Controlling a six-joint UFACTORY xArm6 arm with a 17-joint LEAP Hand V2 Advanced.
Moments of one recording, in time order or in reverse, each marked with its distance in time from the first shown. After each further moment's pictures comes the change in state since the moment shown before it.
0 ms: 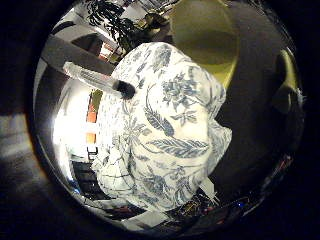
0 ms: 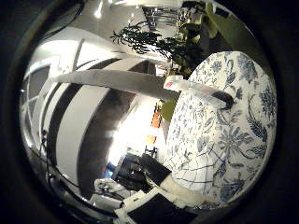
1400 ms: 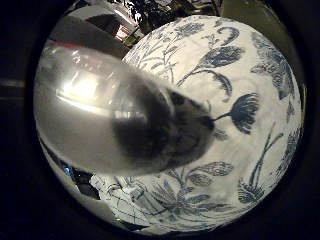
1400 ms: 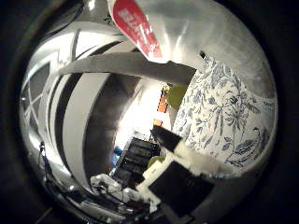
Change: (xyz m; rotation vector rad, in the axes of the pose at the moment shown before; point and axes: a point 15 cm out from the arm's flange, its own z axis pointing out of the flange) arm -0.056 -0.036 0.195 -0.171 -0.106 -0.099
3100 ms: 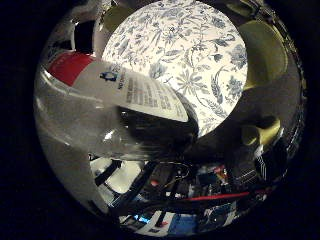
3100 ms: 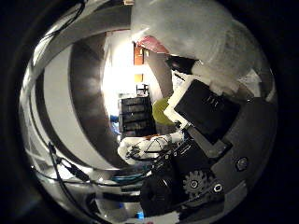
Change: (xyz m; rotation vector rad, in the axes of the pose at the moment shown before) arm -0.196 0.101 -0.118 -0.745 0.300 -0.055
